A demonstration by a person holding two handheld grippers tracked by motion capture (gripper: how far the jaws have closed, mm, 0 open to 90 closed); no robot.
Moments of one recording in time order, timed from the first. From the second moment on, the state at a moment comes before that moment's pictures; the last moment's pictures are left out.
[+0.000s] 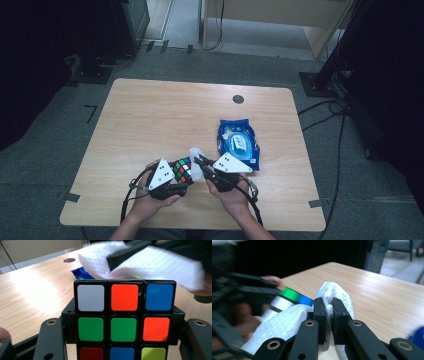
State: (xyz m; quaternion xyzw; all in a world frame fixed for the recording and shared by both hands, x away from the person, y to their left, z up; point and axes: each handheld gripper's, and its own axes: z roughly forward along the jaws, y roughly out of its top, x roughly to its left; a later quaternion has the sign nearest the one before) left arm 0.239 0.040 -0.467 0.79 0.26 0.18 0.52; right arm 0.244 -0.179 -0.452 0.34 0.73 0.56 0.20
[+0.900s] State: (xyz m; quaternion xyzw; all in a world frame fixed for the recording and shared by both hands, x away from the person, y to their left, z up) left arm 0.237 0.032 -0.472 0.80 0.24 0.18 0.52; right arm 0.228 -0.164 -0.440 0.30 0.73 0.59 0.16
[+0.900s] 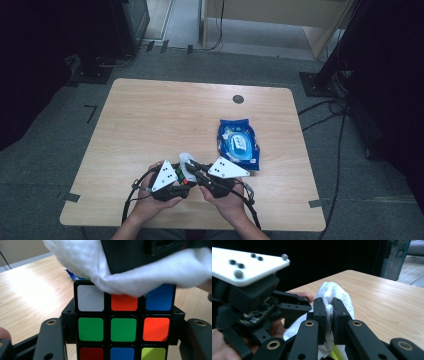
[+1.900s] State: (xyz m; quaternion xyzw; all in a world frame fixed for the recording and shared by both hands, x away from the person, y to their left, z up) left arm 0.246 0.052 -0.470 0.78 0.27 0.20 0.52; right arm 0.258 -0.201 -0.450 0.43 0.69 0.57 0.15
